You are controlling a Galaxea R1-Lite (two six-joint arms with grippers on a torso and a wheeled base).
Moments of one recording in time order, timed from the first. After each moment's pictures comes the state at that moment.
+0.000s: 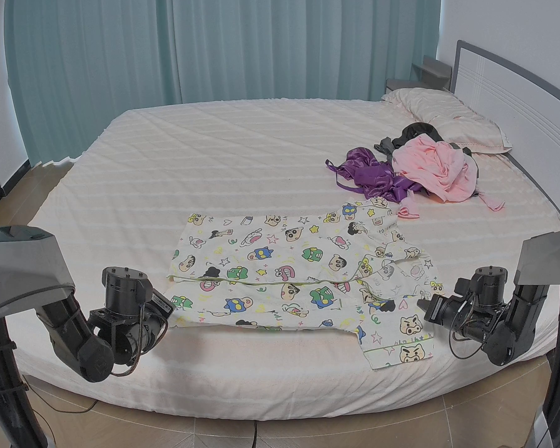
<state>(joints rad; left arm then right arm) -0.29 2.08 -0.47 -1.01 0.27 -1.11 0.12 2.31 -0.45 -1.38 0.19 0.46</state>
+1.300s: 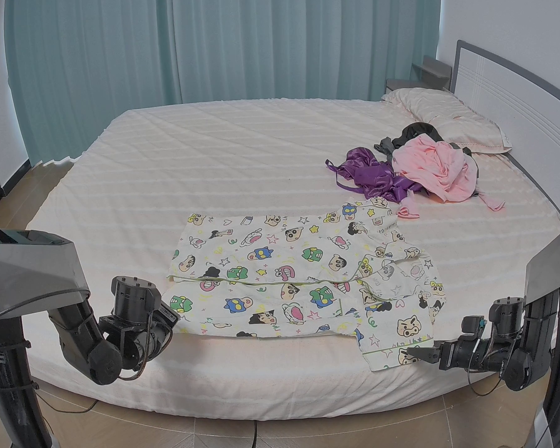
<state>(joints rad) -0.30 2.16 -0.48 -1.01 0.27 -1.11 0.03 2.35 -0.14 -1.55 0.50 0.18</state>
